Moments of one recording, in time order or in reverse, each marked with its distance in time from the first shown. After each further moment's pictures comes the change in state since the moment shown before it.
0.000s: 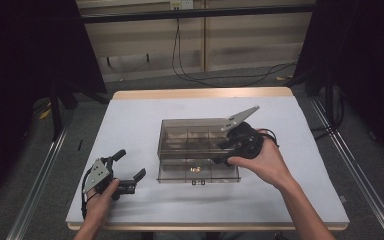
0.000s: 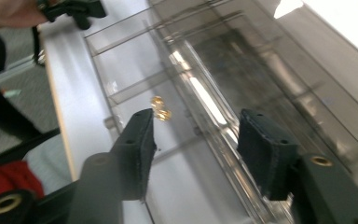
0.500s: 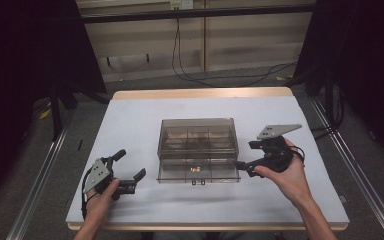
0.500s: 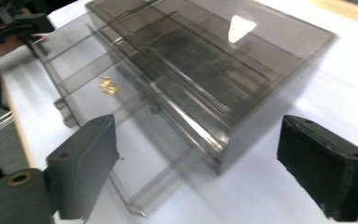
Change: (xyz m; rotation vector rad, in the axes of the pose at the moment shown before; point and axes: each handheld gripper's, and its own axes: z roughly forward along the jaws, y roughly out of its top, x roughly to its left) left arm 0.000 0.000 0.000 0.001 -0.006 -0.002; right arm -0.016 -0.074 -0.025 -0.187 -0.146 0.164
